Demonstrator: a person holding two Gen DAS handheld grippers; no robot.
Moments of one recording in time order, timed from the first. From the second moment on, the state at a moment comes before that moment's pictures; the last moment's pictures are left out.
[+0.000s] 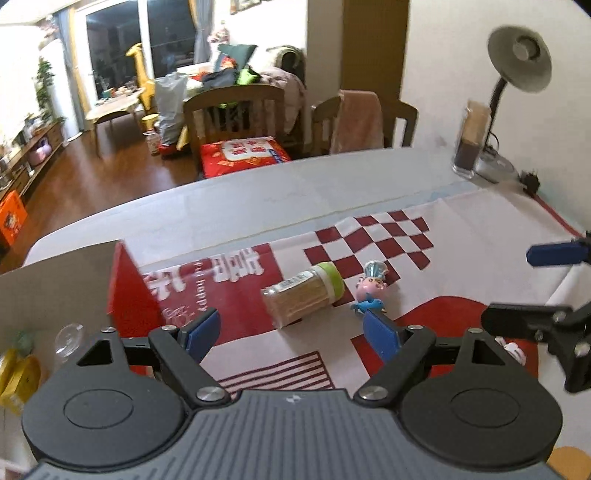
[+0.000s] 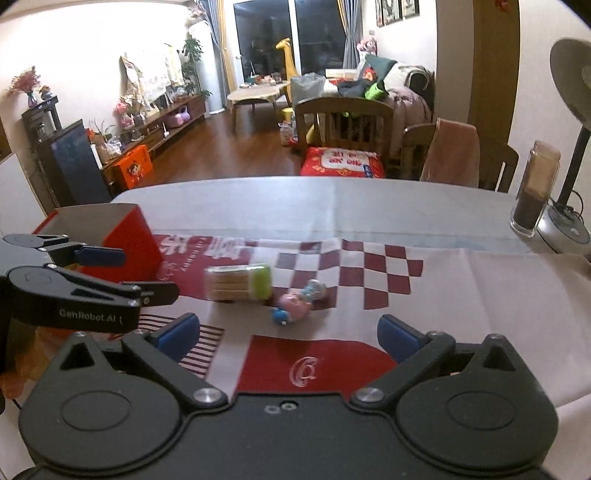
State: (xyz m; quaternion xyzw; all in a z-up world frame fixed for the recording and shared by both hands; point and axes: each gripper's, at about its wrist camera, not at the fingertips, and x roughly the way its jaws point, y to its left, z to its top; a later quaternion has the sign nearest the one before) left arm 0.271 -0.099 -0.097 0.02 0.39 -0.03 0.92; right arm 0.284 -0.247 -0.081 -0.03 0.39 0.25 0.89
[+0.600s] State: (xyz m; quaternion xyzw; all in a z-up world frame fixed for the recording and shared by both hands) left arm 0.333 -0.114 -0.154 0.09 0.40 -0.05 0.91; right arm 0.355 -0.219 -0.125 -0.03 0.43 0.24 0.87
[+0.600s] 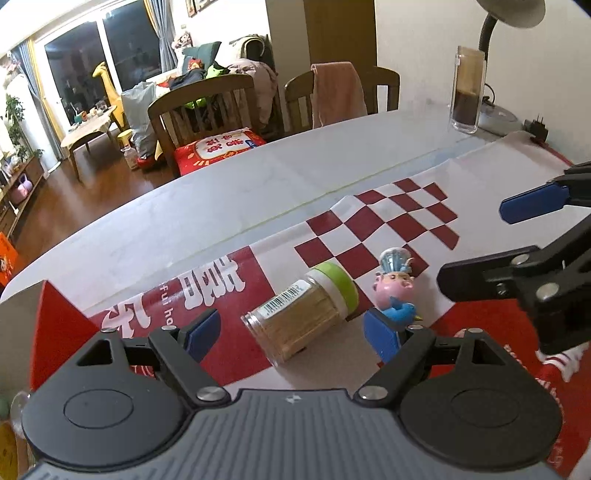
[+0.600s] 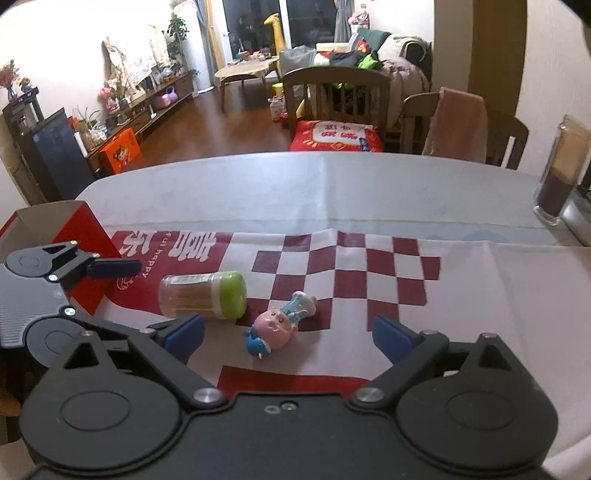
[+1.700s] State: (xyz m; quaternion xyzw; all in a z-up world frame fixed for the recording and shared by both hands) left arm 0.383 -0.112 -0.197 0.11 0.42 -0.09 0.90; right arm 0.400 -0.205 -0.176 0.03 0.50 0.23 0.83
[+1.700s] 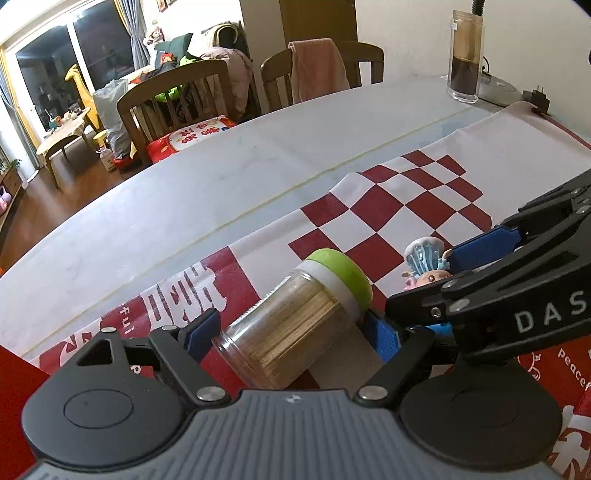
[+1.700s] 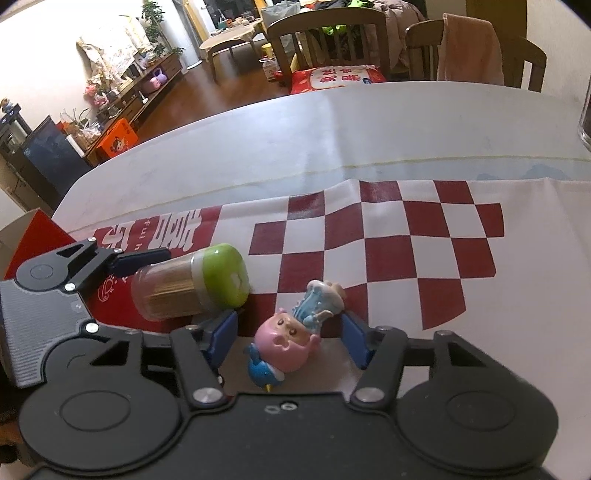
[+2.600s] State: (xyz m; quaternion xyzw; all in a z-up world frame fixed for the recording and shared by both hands) left arm 0.297 -0.113 -0.177 0.00 0.46 -0.05 0.89; right arm 0.327 -0.232 -0.158 0.02 0.50 0.27 0.82
